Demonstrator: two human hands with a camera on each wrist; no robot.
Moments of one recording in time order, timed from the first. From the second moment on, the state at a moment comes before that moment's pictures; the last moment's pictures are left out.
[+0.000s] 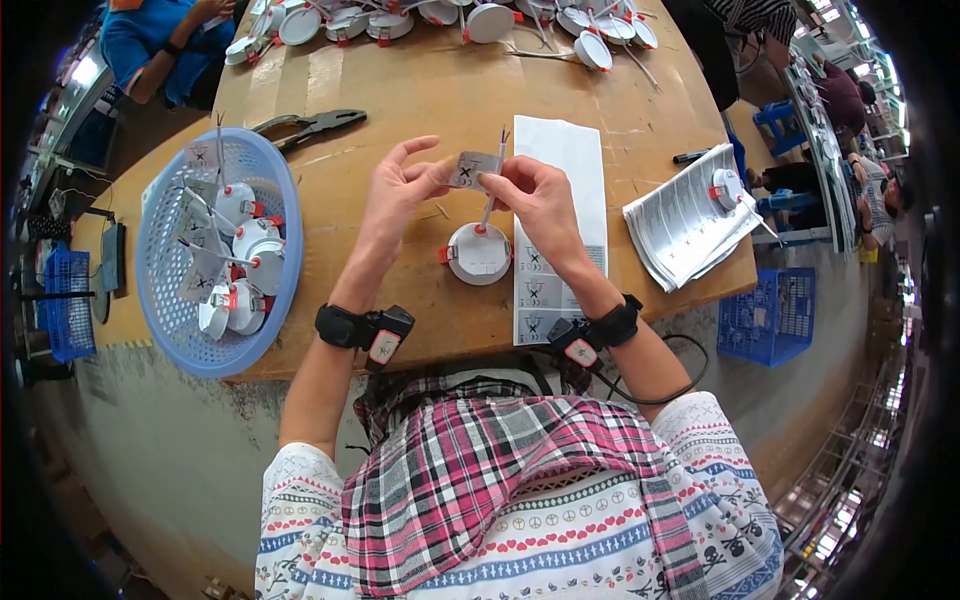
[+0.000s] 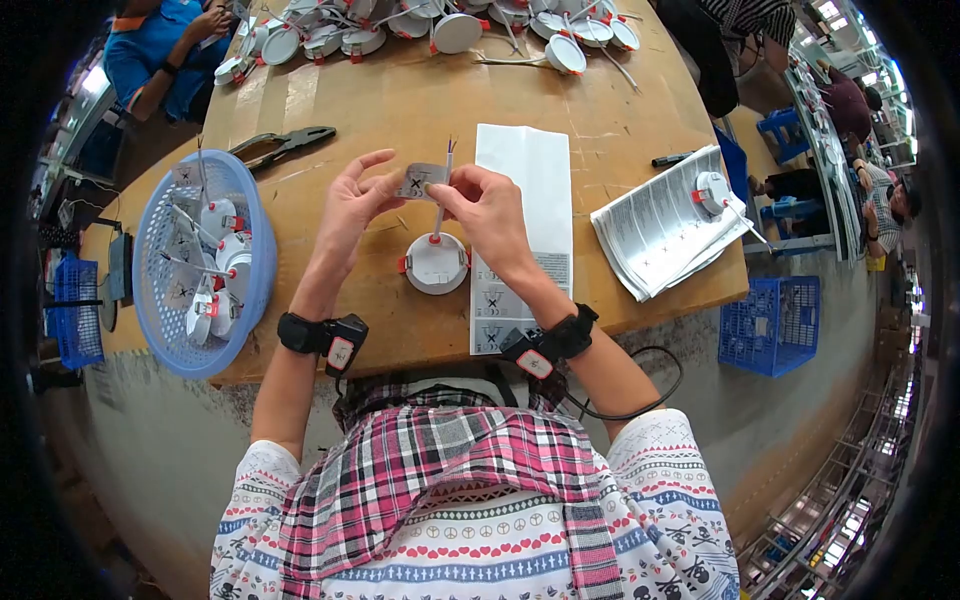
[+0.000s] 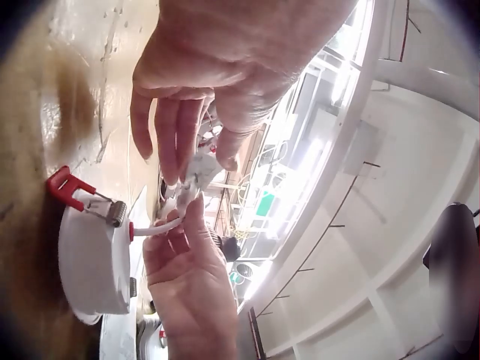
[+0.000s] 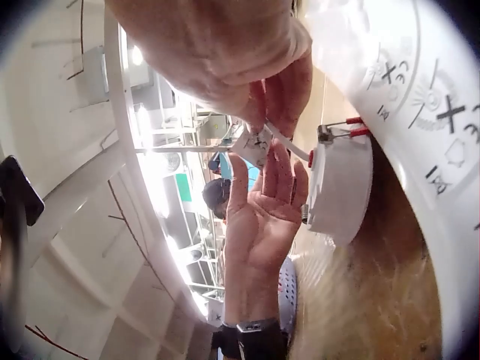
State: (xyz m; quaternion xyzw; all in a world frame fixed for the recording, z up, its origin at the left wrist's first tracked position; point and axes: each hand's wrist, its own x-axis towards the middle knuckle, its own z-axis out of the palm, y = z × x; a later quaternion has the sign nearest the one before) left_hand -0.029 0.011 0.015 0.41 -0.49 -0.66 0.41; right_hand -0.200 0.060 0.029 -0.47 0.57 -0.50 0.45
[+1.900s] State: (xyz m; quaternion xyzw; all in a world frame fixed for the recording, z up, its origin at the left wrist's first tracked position) left_hand -0.034 0.074 0.013 0.46 -0.75 -0.33 0.34; right_hand -0.214 0.066 0.027 -0.49 0.59 -0.47 0.45
